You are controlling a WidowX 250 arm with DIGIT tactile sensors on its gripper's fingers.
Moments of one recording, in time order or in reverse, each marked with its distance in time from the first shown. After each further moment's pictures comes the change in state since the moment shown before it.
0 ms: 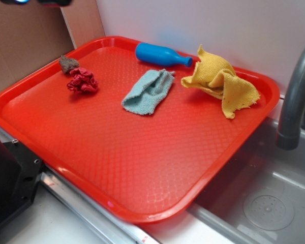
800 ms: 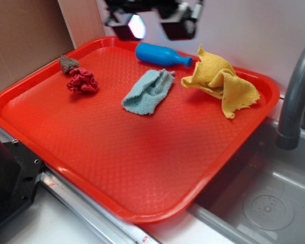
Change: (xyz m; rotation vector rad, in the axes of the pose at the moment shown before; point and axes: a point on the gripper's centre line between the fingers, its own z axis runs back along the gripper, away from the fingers) arm 0.077 -0.057 -0.105 -0.033 -0.076 0.110
